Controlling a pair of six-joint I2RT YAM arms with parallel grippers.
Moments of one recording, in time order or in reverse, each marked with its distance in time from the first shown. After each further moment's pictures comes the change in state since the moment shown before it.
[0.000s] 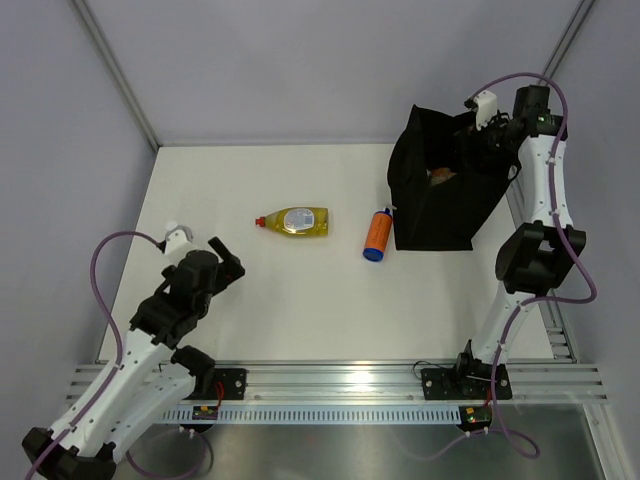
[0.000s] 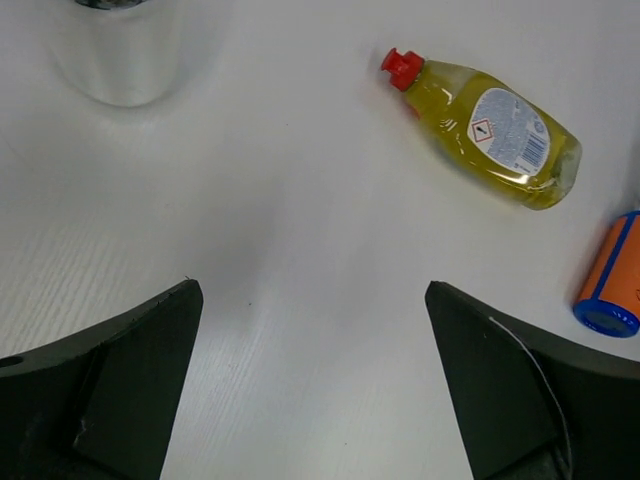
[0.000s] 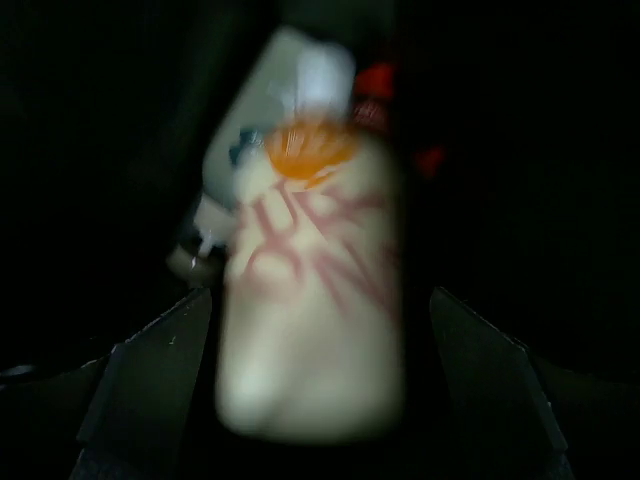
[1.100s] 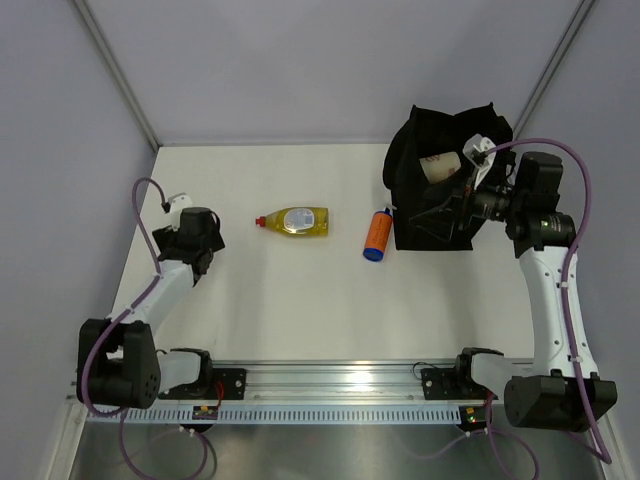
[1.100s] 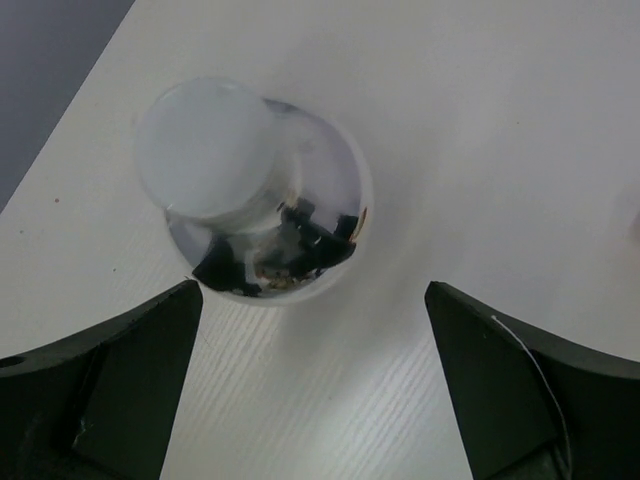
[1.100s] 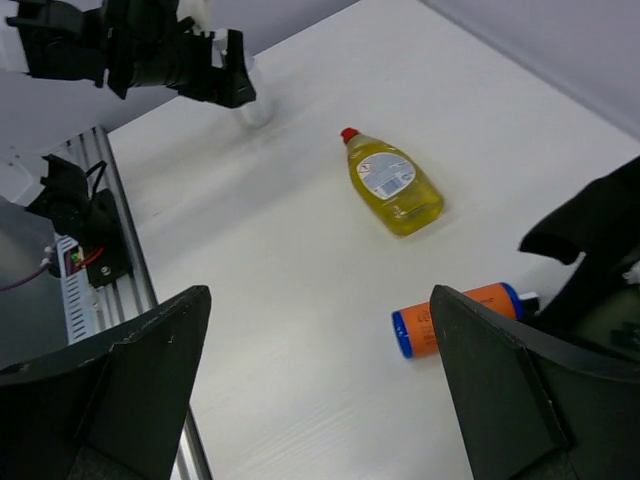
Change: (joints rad) left arm 0.382 0.590 0.051 0.436 -0.078 0.444; right arm 0.085 -0.875 -0.801 0.457 -0.664 0.426
